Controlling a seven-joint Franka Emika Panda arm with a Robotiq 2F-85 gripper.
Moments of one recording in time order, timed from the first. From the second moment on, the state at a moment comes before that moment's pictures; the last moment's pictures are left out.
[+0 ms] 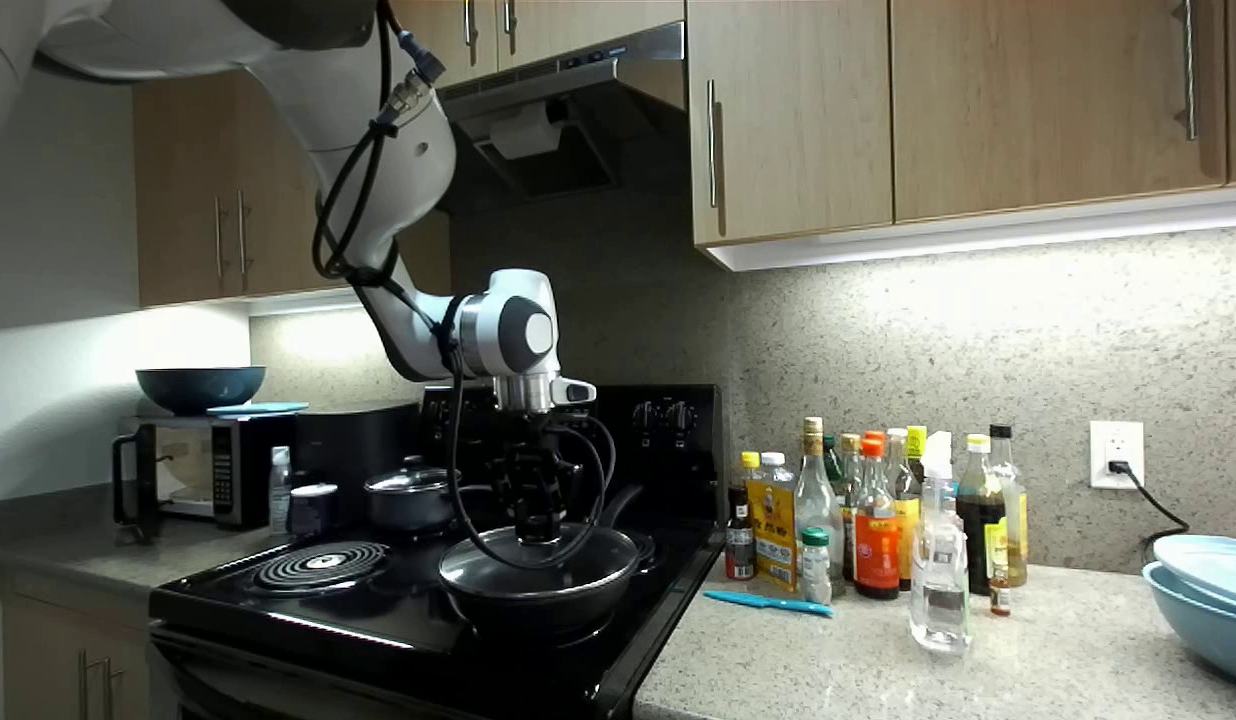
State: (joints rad) arm 0.10 0.26 0.06 -1.98 -0.04 2.35 0.18
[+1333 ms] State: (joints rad) arm 0.07 0.12 0.01 -2.13 0.01 2.53 0.24
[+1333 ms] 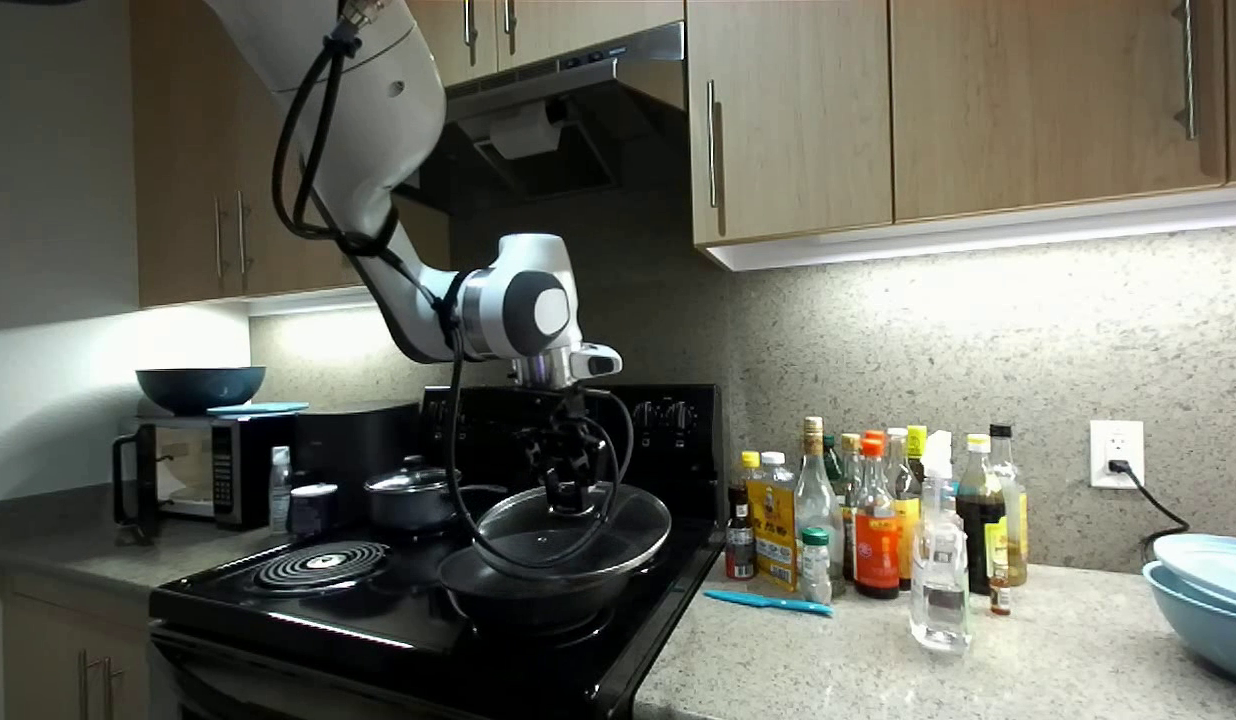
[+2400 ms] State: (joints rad) arm 0.01 0.12 -0.06 -2.17 0.05 2.53 0.33
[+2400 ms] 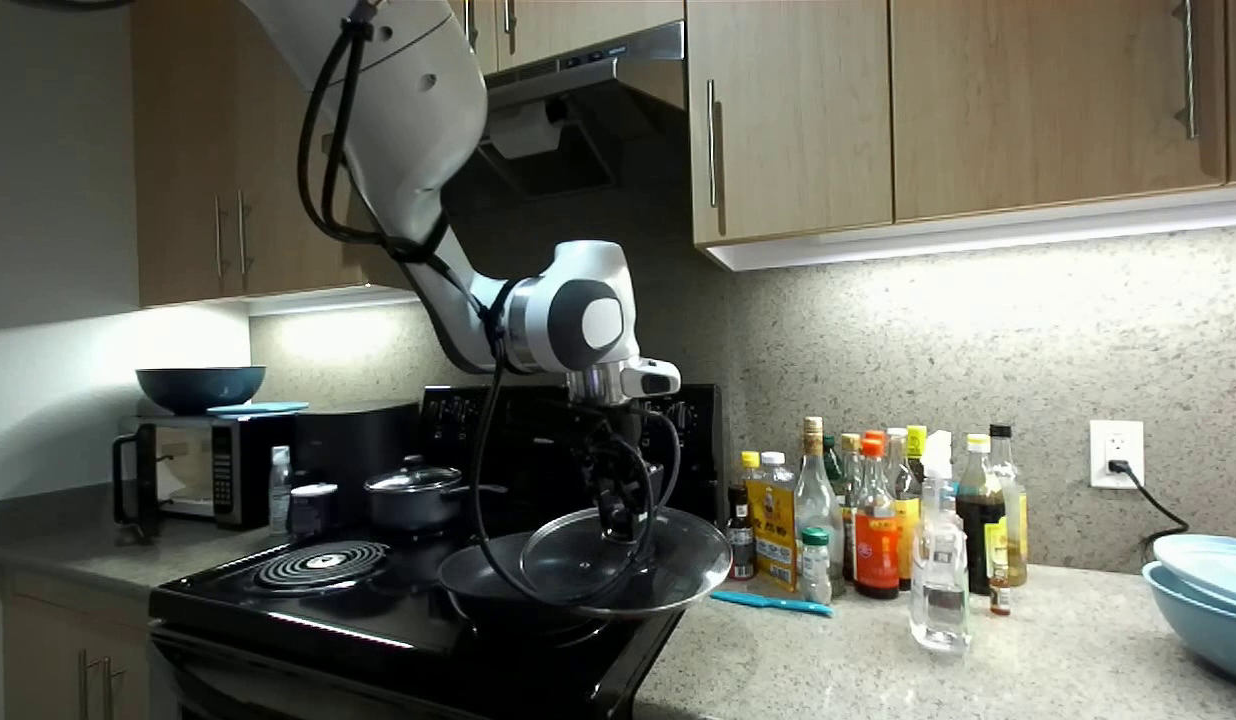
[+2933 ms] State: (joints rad) arm -0.07 0.14 -0.12 -2.17 0.12 2.53 0.35
